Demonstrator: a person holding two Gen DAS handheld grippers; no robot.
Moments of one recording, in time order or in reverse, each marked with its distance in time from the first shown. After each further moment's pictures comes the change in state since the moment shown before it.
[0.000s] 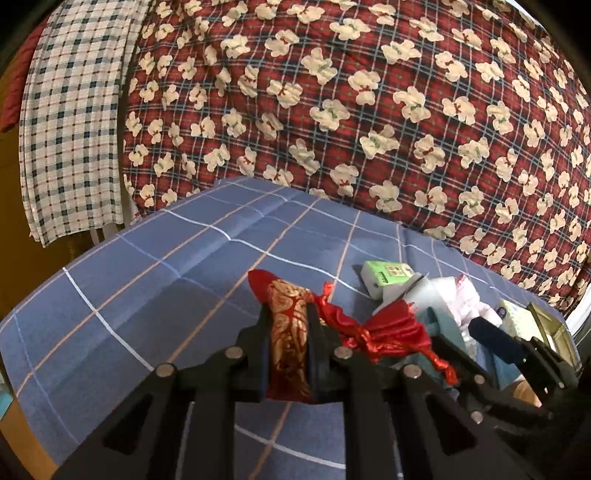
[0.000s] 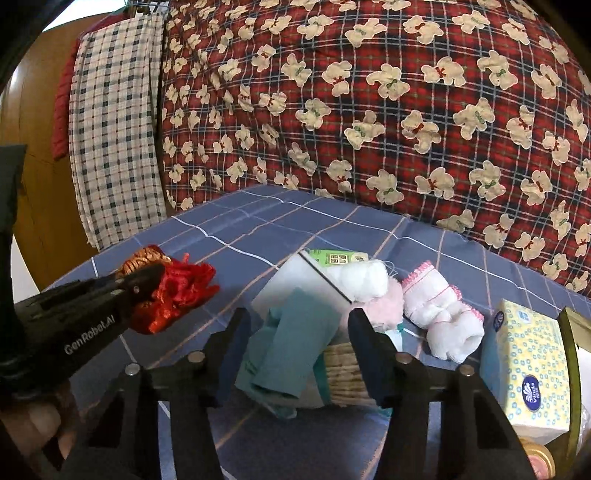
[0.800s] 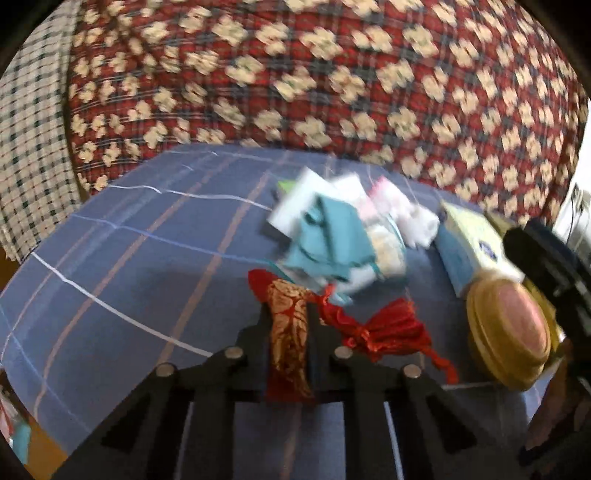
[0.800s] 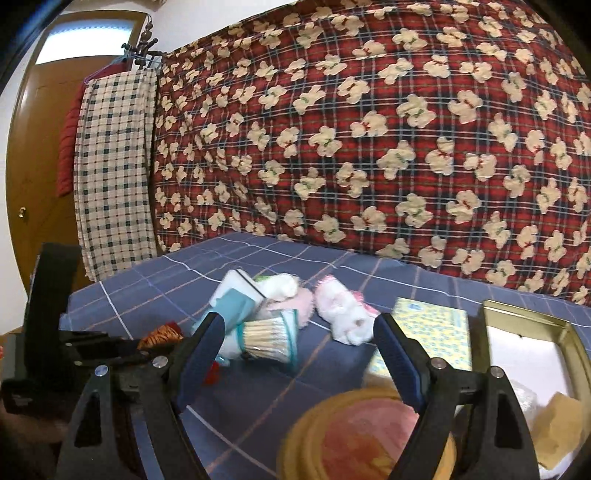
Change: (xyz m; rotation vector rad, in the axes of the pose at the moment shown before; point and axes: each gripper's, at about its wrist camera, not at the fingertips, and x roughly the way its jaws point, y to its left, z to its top) left arm -0.029 -0.065 -0.055 0.174 0.133 -0.096; right arm -0.103 -0.058 -0.037 0.041 -0.205 -0.039
